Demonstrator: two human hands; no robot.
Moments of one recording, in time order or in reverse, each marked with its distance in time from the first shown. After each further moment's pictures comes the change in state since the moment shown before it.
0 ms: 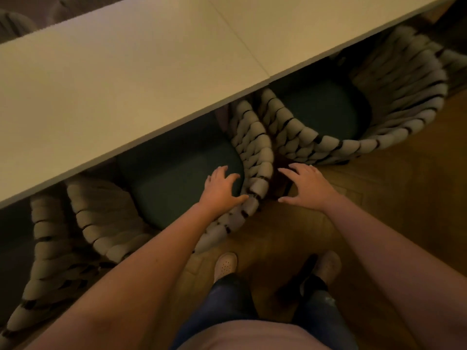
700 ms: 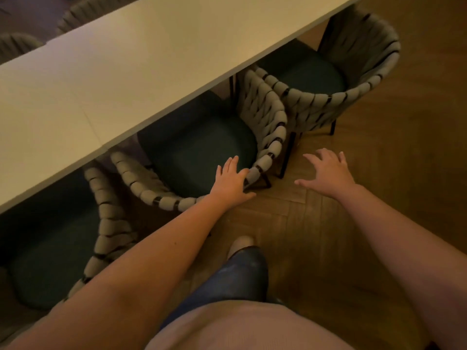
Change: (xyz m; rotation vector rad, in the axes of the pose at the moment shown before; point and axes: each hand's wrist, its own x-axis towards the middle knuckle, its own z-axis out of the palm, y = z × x) left_hand 0.233 0.459 0.073 0.282 -0.008 0.222; right_hand -0.075 0.493 -0.132 0.034 0.155 0.384
